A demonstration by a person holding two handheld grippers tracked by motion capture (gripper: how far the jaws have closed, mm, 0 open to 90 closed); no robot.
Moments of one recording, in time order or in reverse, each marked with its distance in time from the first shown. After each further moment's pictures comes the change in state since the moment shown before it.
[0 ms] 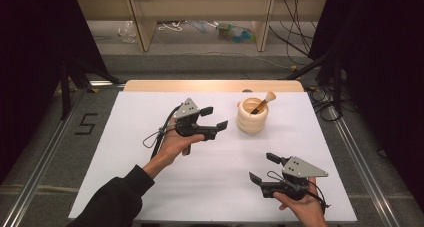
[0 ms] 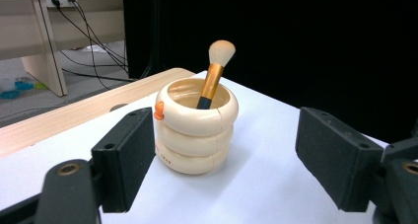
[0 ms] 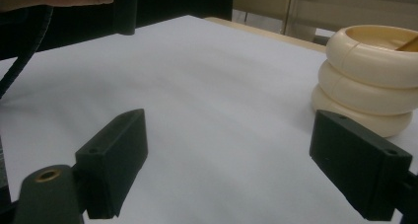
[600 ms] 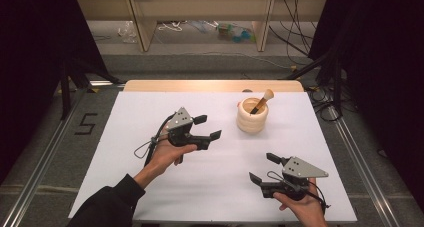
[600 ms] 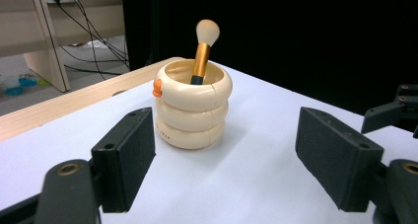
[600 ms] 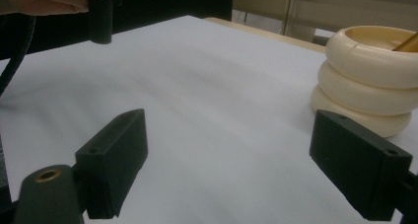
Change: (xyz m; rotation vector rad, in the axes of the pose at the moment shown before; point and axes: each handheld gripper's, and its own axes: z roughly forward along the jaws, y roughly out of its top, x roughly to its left) left arm -0.007 -0.016 -0.025 0.022 0.003 0.021; right arm 0.001 0.000 -0.001 0.004 0.001 0.003
